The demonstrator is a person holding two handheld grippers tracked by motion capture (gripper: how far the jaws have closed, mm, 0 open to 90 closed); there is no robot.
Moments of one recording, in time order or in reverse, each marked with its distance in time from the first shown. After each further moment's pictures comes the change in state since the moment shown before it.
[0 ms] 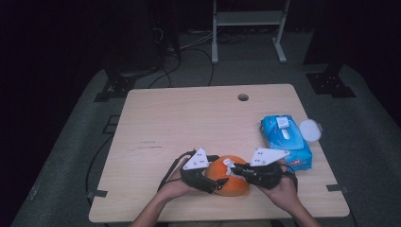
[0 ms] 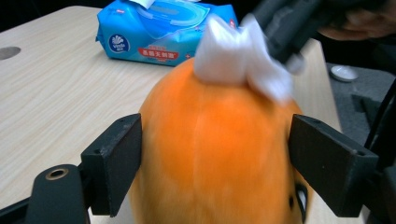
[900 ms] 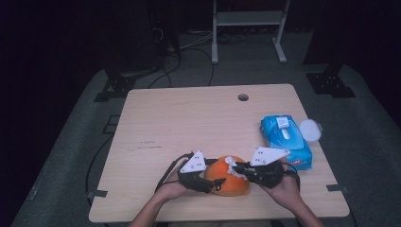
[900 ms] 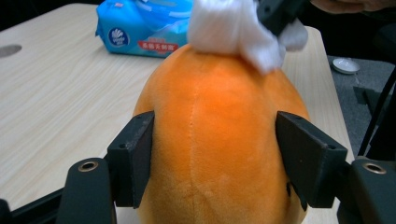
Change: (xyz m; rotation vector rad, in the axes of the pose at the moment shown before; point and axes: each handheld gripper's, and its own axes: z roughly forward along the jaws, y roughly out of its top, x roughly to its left) left arm 0.004 -0.009 -0.008 -0.002 -0.016 0.007; right arm -0.005 0.002 -0.006 0.019 -0.028 -0.028
